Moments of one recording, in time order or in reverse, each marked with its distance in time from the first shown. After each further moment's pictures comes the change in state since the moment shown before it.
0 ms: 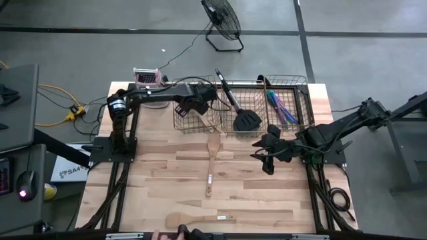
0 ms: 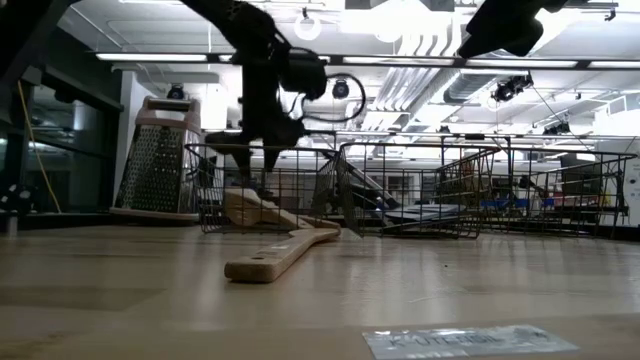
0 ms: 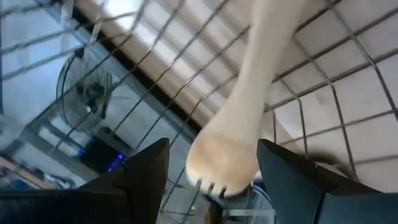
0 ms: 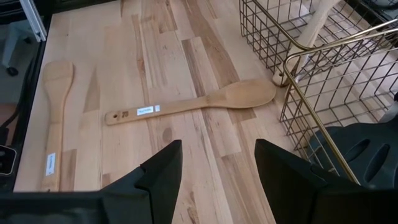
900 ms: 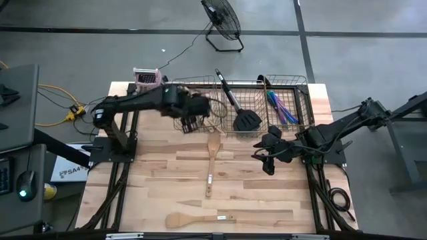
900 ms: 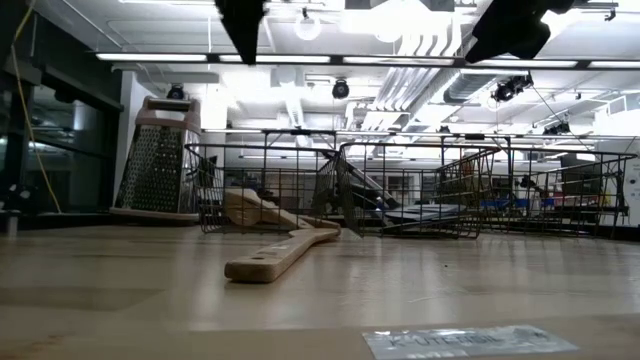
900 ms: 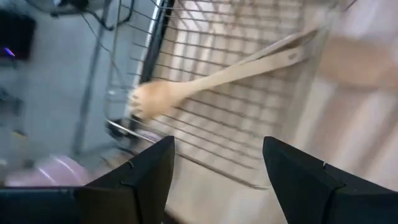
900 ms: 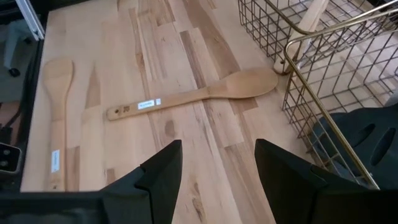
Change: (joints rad) left arm -0.328 -0.155 0.455 -0.645 0.098 -1.373; right arm 0.007 0.000 0.000 -0.029 -0.012 0.060
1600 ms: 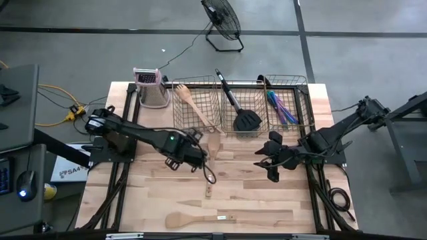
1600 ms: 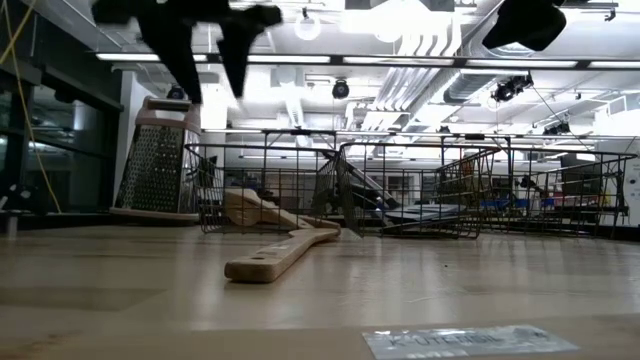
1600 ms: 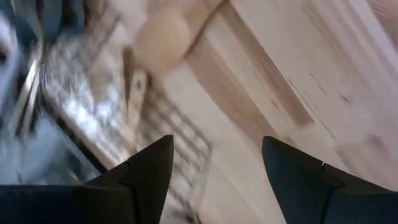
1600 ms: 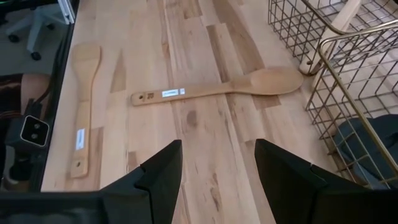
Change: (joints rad) left arm -0.341 -0.044 -0.428 0.311 0.102 0.644; right arm 0.095 0.000 0.000 0.002 0.007 -0.010
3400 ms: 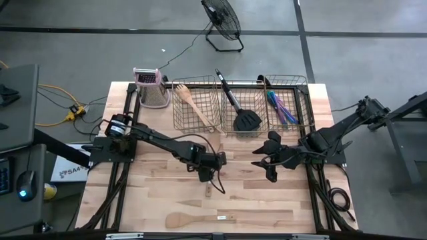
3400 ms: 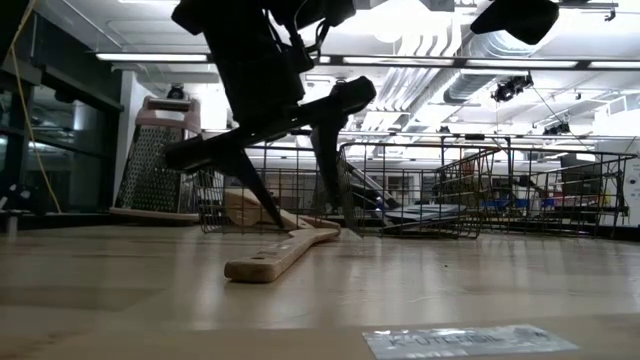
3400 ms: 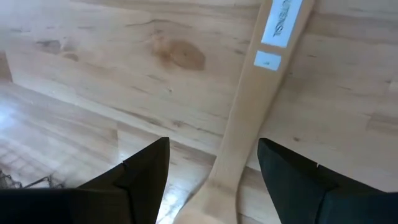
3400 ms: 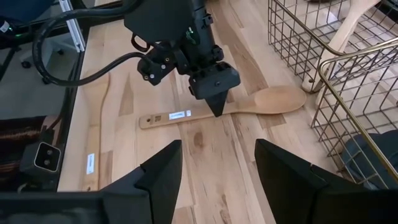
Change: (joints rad) left arm 0.047 0.229 -0.209 0.763 0.243 0.832; right arm 0.003 0.000 0.001 0.080 0.033 0.008
